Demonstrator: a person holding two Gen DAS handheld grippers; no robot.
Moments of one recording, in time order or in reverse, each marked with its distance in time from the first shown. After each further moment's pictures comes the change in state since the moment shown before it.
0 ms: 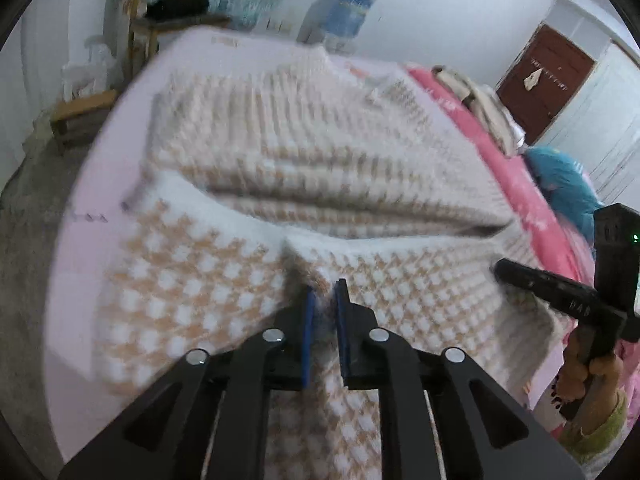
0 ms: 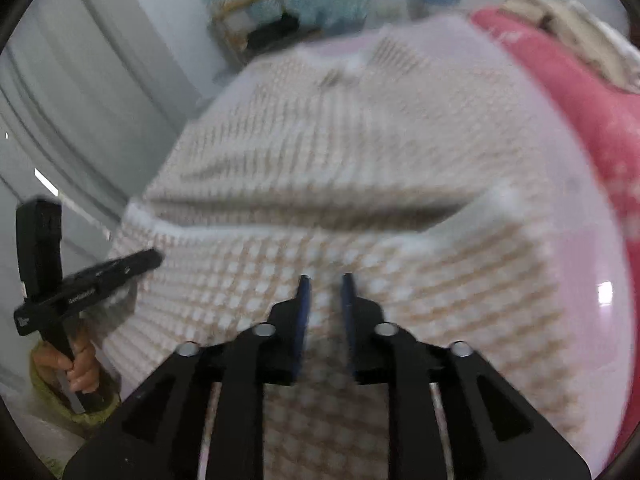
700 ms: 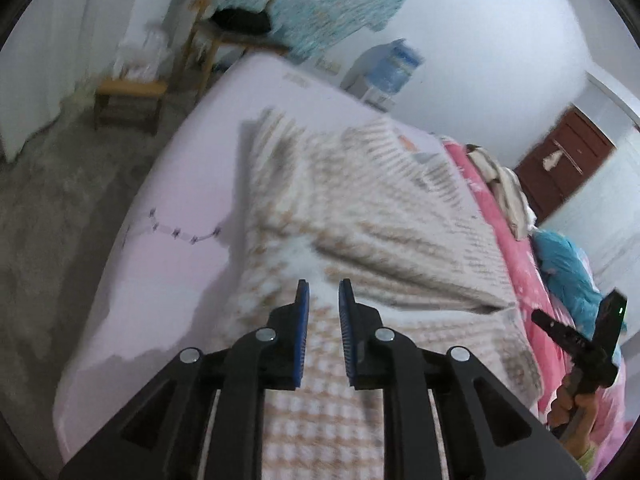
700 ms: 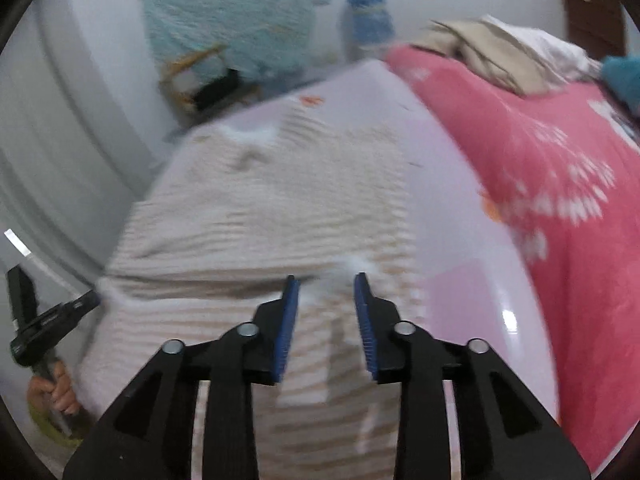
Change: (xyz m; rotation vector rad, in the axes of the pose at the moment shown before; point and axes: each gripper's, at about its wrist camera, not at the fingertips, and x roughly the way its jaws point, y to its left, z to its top) left arm -0.032 0.046 0.005 -0.207 -0.143 -0.008; right arm -0.026 -0.037 0.020 0.099 -0.136 -0.091
